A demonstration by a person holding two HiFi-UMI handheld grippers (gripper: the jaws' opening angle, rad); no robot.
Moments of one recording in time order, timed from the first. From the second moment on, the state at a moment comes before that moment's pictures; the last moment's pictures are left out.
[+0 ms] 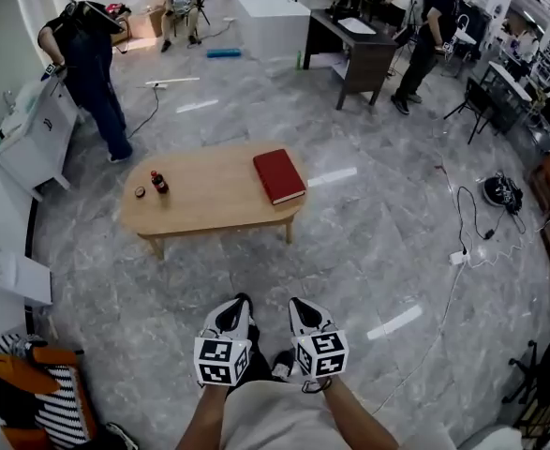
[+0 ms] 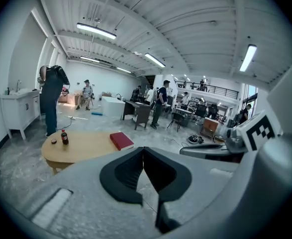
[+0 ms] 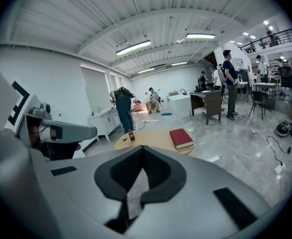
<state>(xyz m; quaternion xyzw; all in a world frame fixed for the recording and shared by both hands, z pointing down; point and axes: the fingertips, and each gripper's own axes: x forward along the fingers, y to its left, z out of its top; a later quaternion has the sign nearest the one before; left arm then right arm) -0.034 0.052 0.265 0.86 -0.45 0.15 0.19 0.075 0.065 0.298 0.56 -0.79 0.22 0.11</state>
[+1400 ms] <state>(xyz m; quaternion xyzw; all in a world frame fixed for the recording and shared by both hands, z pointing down) -0.044 0.062 0.273 0.85 -0.47 0.17 0.19 0.107 0.064 0.290 0.57 -0.79 0.24 0.08</state>
